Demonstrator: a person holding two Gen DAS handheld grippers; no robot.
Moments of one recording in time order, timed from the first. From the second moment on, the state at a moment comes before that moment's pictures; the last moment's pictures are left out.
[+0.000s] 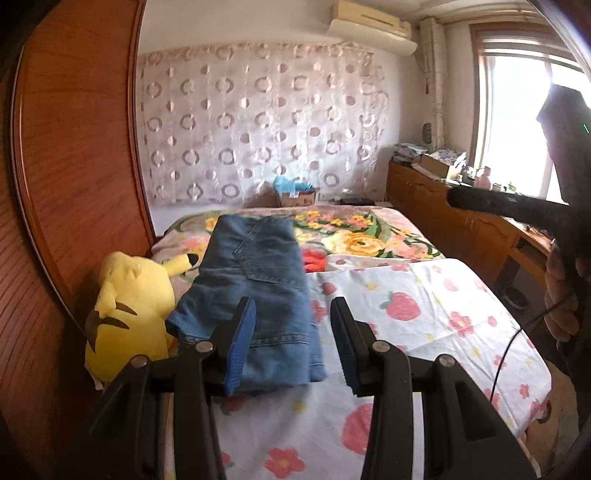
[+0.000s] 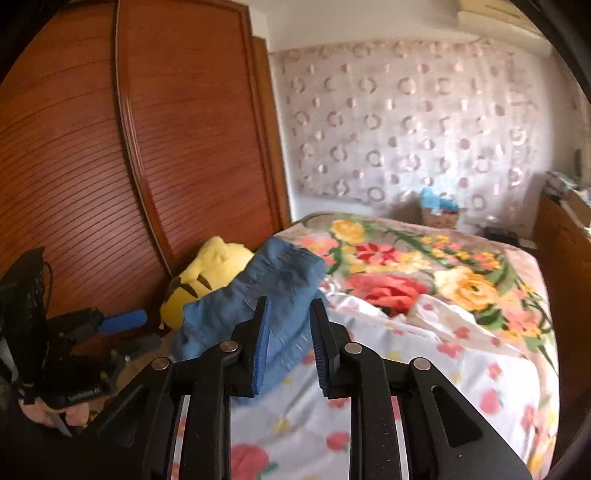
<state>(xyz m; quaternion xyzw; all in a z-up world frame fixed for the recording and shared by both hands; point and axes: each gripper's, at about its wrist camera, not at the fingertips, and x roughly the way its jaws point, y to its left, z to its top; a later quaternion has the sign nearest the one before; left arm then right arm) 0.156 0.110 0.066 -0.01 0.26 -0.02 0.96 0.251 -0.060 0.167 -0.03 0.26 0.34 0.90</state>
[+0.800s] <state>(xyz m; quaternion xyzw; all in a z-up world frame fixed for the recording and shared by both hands) 0.060 0.021 0.086 0.00 0.23 -0.05 0.97 0.090 -0.175 0.150 0.00 0.21 0.21 0.95</state>
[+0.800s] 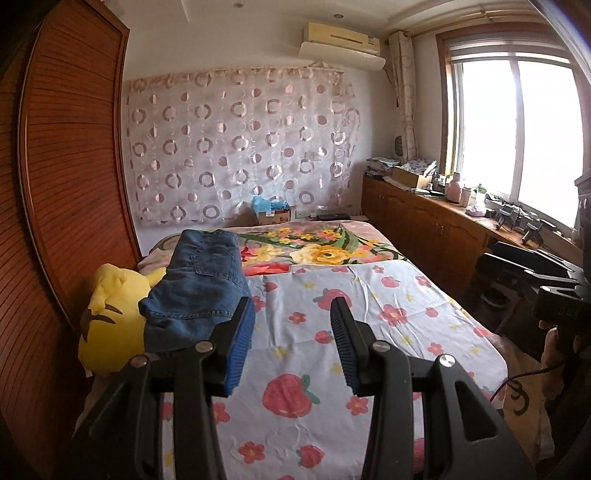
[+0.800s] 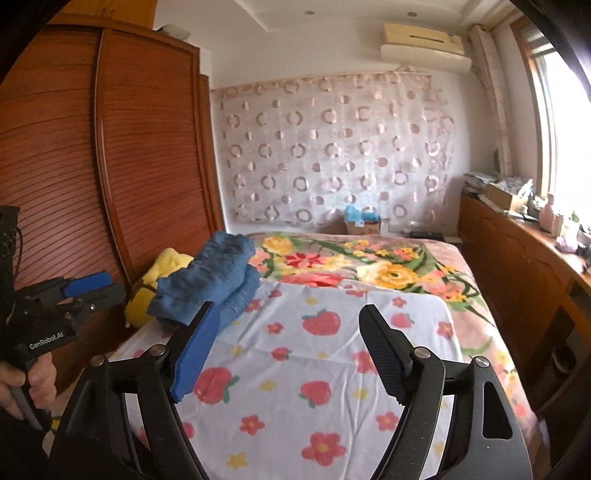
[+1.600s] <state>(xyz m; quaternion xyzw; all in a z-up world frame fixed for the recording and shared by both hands) 0.040 0.010 0.078 0.00 0.22 -0.02 0.98 0.059 -0.208 0.146 0.01 0.19 0.17 0.97</state>
